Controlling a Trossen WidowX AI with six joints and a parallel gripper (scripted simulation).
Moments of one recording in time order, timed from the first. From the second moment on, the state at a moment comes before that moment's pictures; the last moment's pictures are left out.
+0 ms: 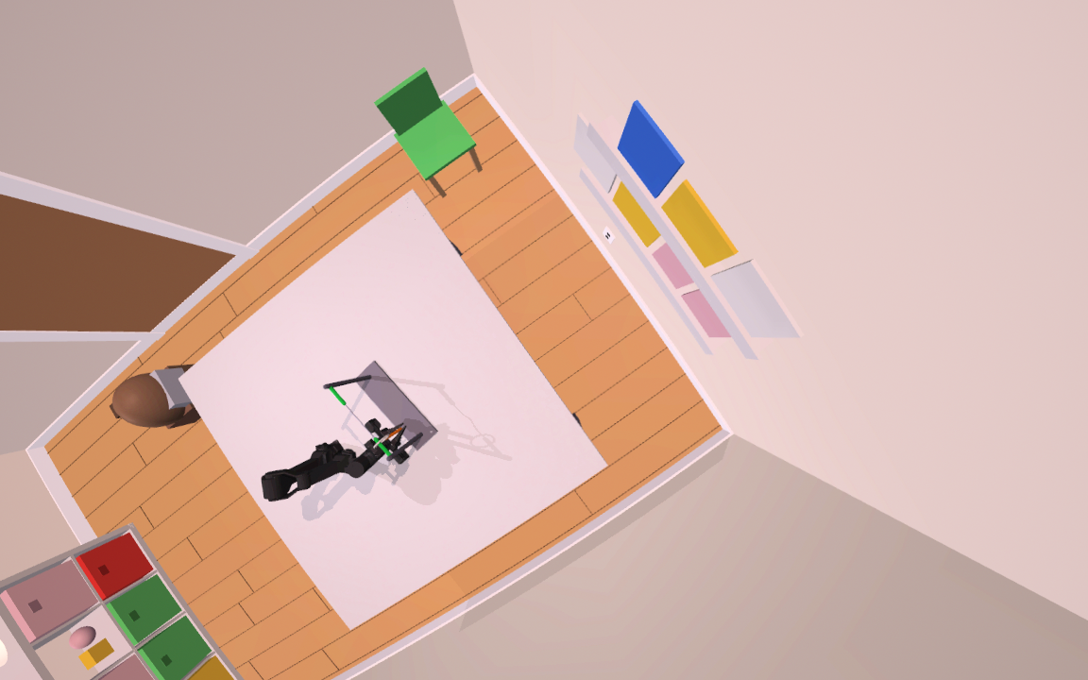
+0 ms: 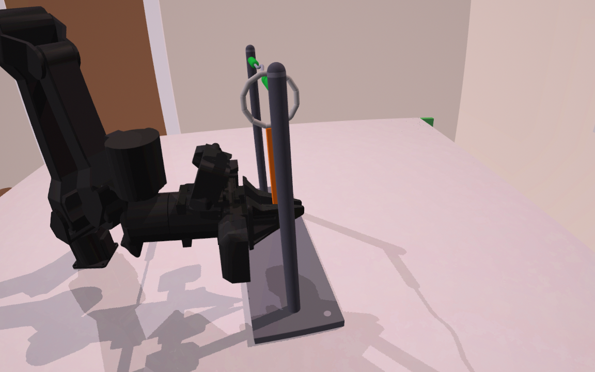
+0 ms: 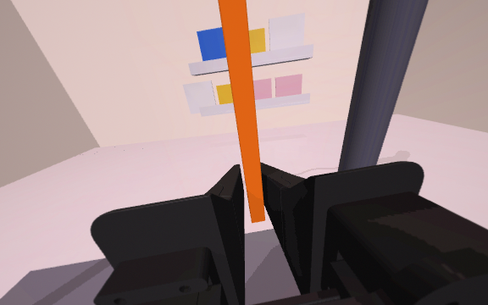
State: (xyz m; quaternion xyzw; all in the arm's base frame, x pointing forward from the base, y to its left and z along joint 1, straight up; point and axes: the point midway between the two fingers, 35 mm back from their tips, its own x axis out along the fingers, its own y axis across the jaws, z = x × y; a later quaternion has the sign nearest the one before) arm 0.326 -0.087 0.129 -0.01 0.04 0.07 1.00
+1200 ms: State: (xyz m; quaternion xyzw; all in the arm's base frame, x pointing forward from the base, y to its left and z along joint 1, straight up) arm 0.326 -0.086 0.147 -0.01 0.04 0.07 1.00
